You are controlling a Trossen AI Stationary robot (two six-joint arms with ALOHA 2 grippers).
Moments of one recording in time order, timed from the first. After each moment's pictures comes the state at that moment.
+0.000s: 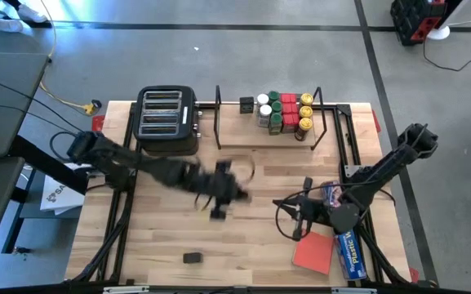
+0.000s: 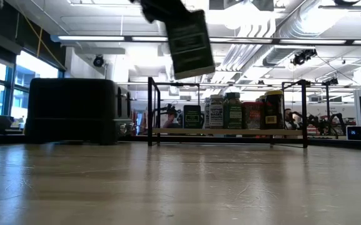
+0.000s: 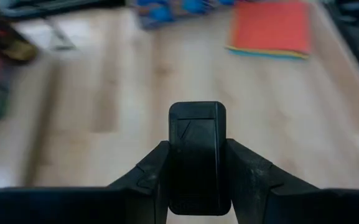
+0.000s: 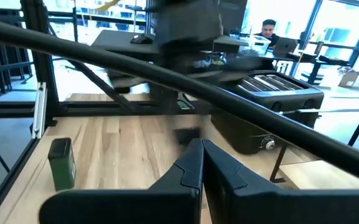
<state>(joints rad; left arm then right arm) -0.28 1.62 1.31 -0.44 -0.24 -0.03 0.73 1.31 0.73 0.39 0.99 0.05</state>
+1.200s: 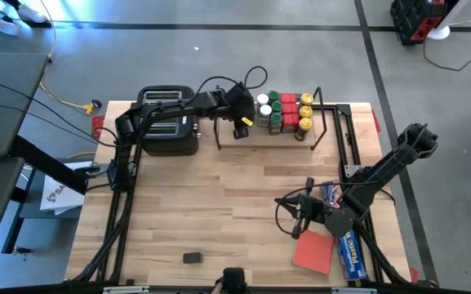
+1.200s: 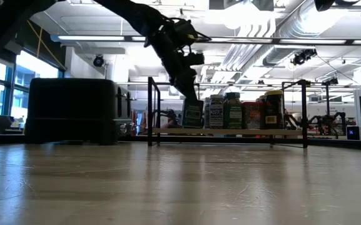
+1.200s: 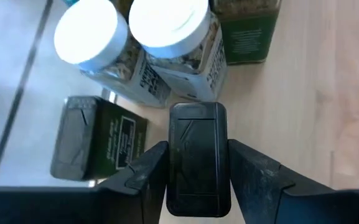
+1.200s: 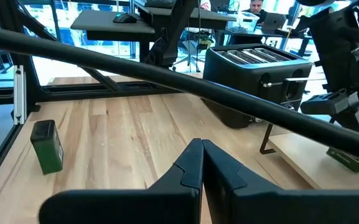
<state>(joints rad) 0.44 2.04 1.71 -0.57 -0.10 0.40 0.74 1.31 0.73 0.22 1.04 0.24</state>
